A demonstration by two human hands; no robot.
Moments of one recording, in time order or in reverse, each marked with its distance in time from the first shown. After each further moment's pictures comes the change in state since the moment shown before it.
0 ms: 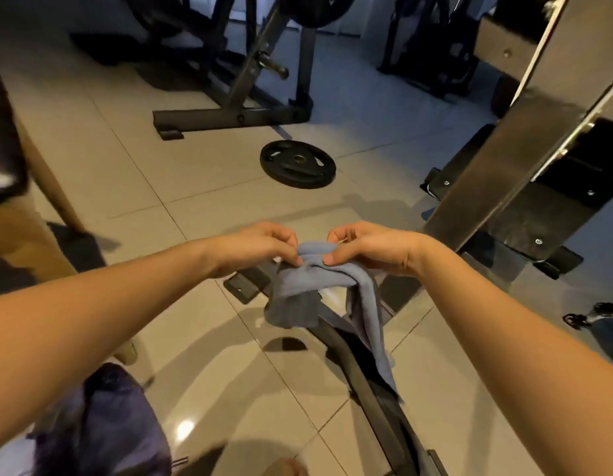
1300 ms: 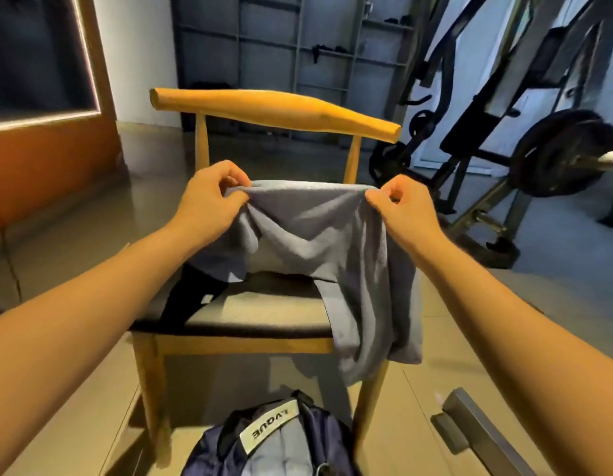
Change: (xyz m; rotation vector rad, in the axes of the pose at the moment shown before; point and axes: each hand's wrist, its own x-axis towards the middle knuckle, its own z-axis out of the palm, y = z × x) left_hand -0.460 -0.017 -0.304 0.437 1.444 0.103; right_hand 0.085 -0.399 0.278 -0.210 0.637 -0.928
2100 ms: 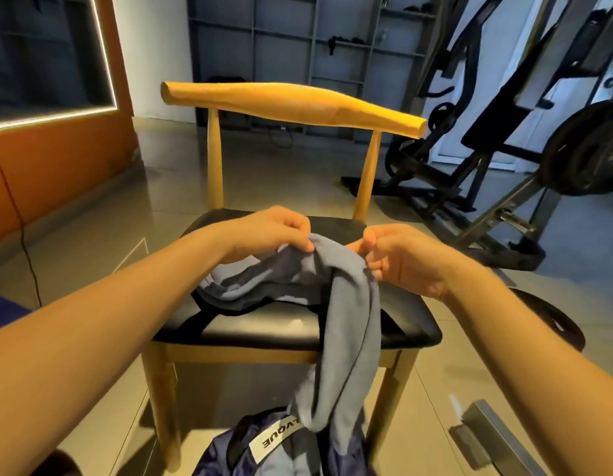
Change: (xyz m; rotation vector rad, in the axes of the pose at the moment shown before) left_hand 0.010 0.007 0.041 -0.220 -0.805 -0.207; right_hand -0.018 0.007 0.012 0.601 -0.833 0.420
